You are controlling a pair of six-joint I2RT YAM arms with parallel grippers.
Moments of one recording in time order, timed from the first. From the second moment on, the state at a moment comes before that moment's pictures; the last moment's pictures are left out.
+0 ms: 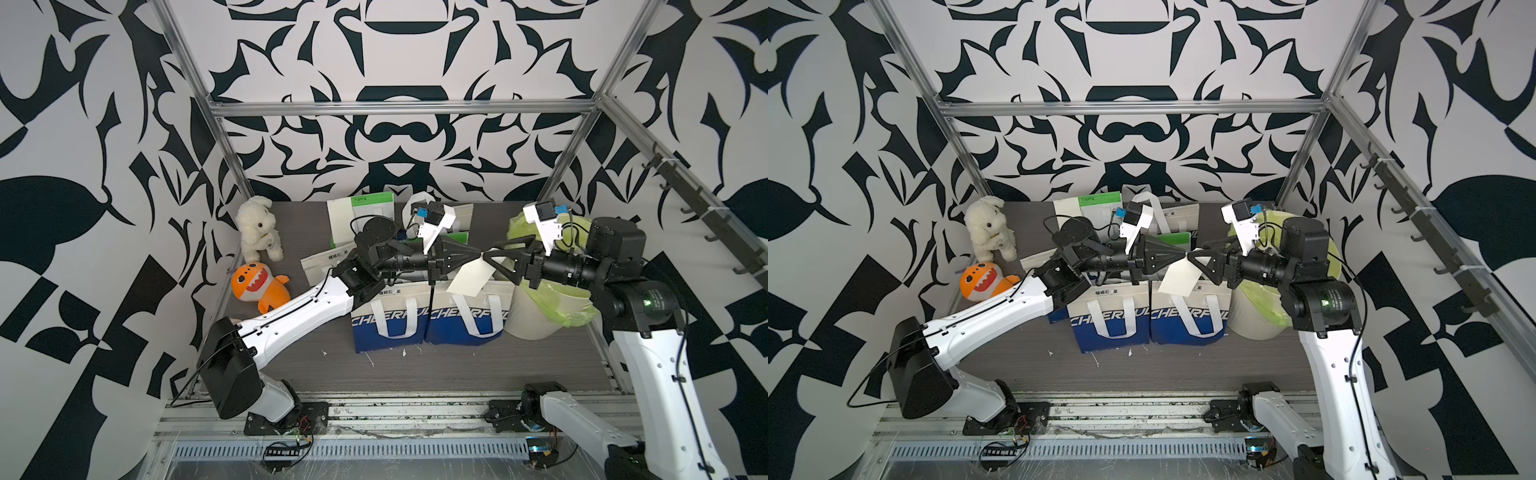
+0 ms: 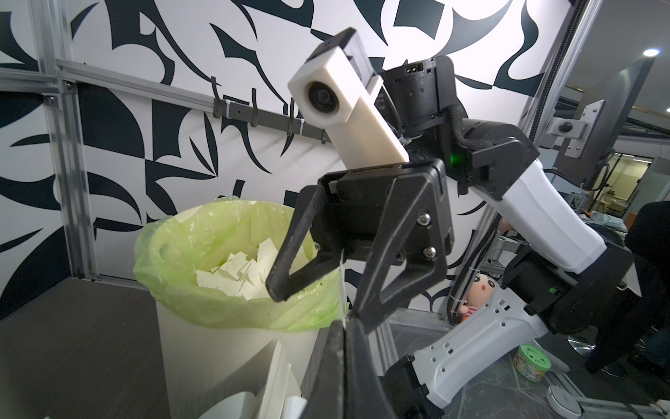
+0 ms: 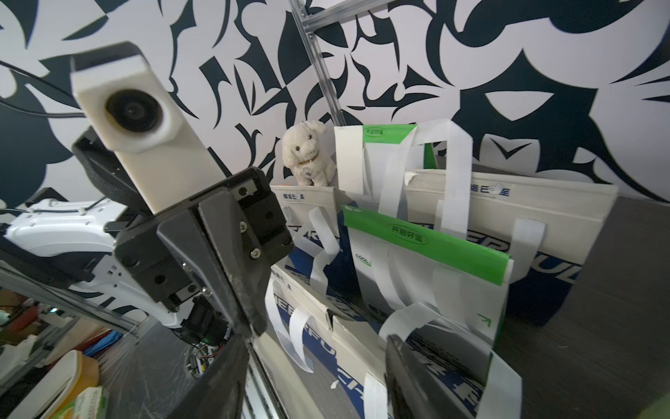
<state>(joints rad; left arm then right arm) -0.89 1.49 1.29 0.40 0.75 -0.34 0.08 0.95 1.38 -0.85 -0.92 0.10</state>
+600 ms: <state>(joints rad) -0.89 1.49 1.29 0.36 0.73 -0.32 0.08 0.94 1.37 -0.79 -1.03 0.18</state>
